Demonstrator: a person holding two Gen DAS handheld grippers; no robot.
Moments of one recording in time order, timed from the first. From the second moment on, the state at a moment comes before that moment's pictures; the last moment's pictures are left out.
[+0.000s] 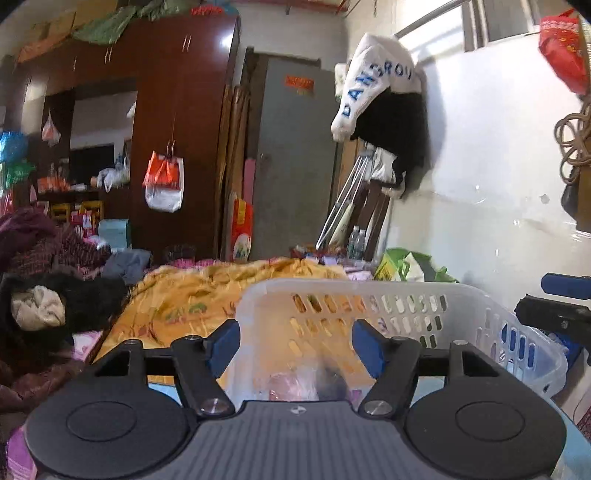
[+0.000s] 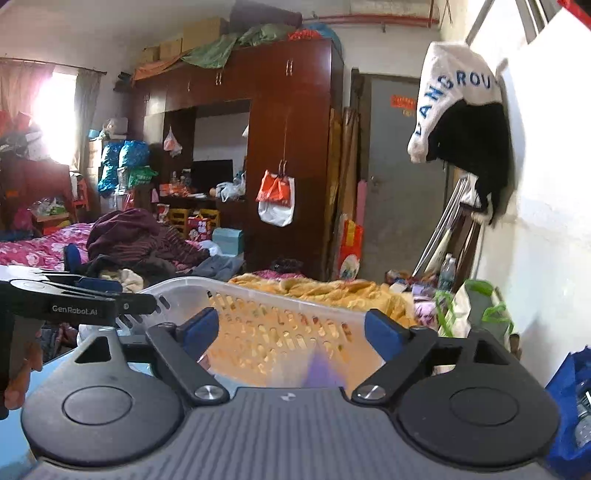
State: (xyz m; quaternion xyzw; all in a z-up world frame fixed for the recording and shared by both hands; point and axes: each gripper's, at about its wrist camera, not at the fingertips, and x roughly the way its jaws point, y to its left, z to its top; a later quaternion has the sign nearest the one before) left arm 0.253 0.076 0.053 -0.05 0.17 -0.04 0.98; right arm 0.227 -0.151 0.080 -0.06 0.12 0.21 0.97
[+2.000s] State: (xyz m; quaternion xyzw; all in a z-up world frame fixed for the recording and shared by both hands) left arm 0.031 -0.003 -0.040 0.04 0.11 -0.15 0.98; right arm 0.048 -0.202 -0.039 -0.03 0.17 0.34 0.92
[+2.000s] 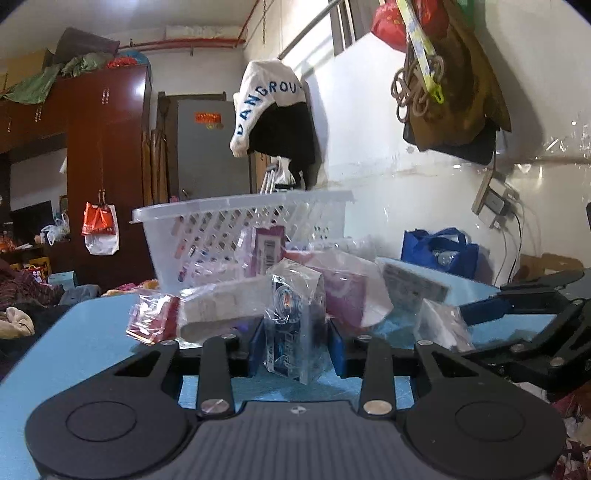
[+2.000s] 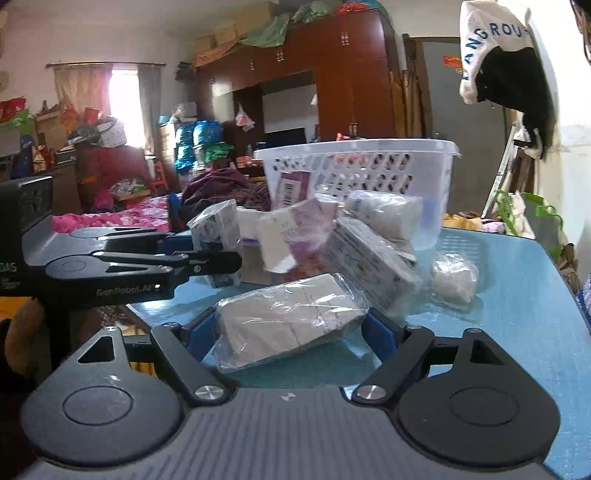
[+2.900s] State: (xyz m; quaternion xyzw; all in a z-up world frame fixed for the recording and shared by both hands) left arm 0.035 0.027 -0.017 0.00 0.09 -0.13 0.99; right arm 0.045 -0.213 -0.004 -0.01 0.12 0.31 0.94
